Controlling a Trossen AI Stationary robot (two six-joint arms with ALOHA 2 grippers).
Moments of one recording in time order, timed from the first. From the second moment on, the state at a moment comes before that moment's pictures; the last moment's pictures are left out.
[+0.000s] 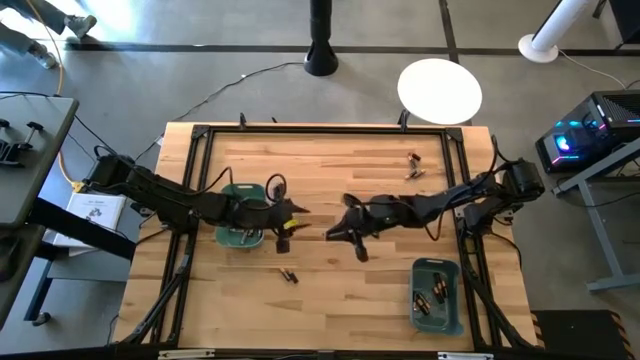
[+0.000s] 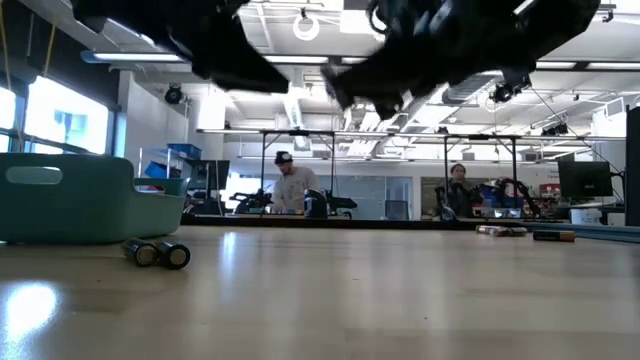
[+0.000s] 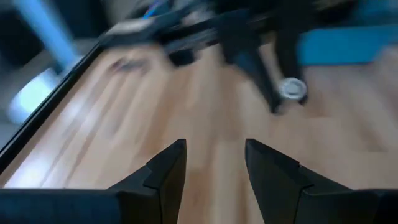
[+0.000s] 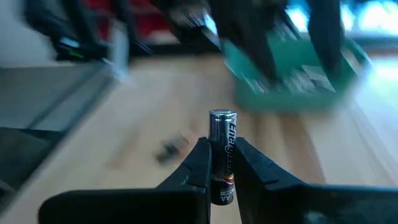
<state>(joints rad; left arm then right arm) -0.21 1.35 0.70 0.20 -0.35 0.02 0.11 1.58 0.74 0.53 -0.12 0.07</state>
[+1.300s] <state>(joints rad) -0.18 1.57 0.72 0.68 0.08 0.27 0.12 1.58 0.74 0.65 -0.22 0.05</state>
